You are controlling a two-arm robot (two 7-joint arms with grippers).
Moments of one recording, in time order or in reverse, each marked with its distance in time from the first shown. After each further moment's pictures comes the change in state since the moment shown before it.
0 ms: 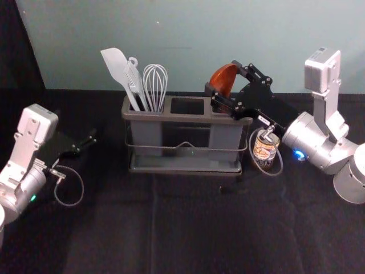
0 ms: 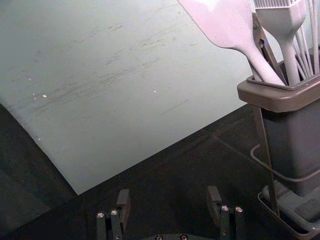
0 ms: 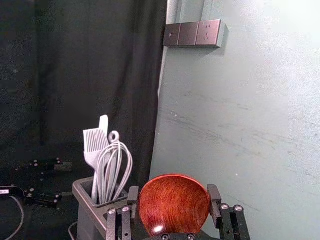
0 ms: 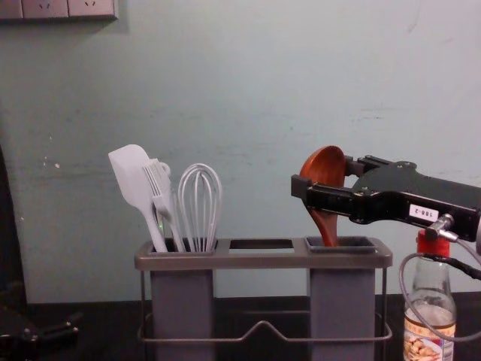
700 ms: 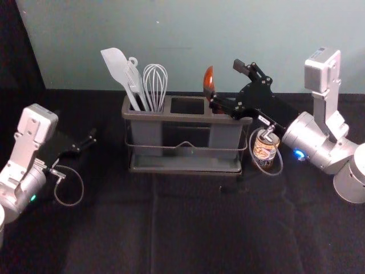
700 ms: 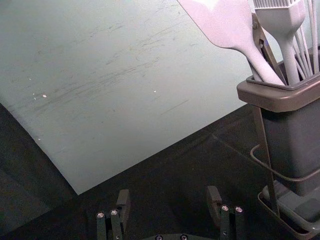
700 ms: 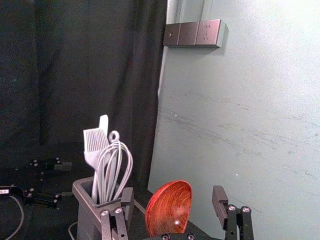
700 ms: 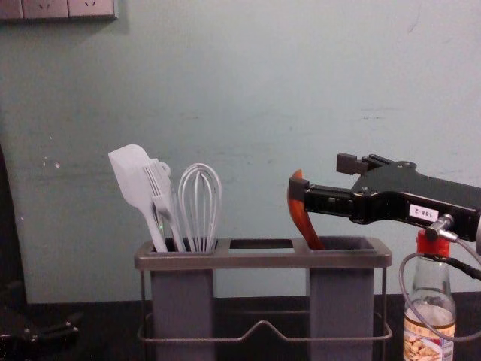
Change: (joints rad) left arm 0.000 0.000 0.000 0.000 0.000 0.000 0.000; right arm 0.001 0.000 0.000 0.001 -0.001 0.001 0.000
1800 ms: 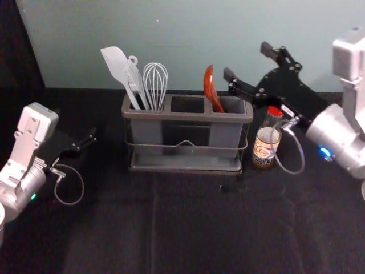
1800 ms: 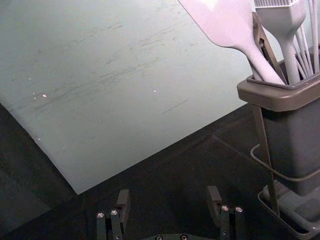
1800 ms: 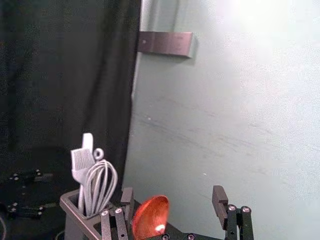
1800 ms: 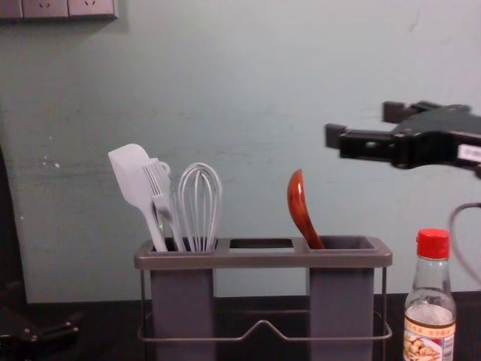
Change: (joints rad) left arm 0.000 0.000 0.000 0.000 0.000 0.000 0.000; right arm -0.151 0.060 0.089 -0.332 -0.053 0.189 -0.165
